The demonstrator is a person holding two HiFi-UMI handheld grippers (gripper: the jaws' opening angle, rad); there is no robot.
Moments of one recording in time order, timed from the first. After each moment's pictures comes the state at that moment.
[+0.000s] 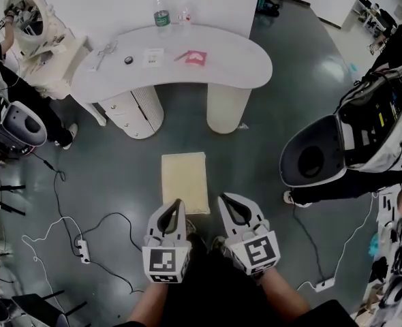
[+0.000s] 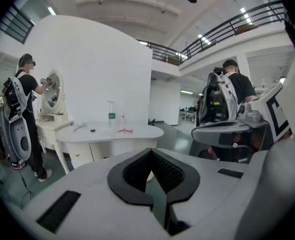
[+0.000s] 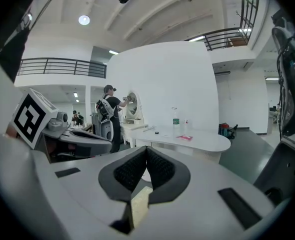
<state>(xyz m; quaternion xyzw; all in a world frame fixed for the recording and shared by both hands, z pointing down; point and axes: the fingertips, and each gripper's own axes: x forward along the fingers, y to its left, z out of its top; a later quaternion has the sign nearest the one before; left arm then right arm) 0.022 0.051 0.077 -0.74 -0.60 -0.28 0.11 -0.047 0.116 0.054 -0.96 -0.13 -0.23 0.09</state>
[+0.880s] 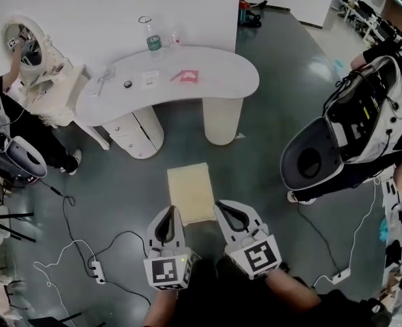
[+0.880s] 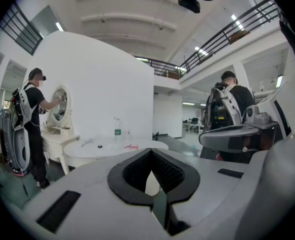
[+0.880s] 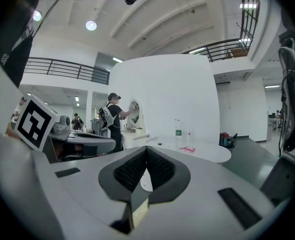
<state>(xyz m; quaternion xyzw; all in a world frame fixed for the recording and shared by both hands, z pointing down) 0.043 0.005 -0.003 -0.77 -0.59 -0.21 0.07 -0.040 0.062 -0.026 -0.97 -0.14 -0.19 0.05</state>
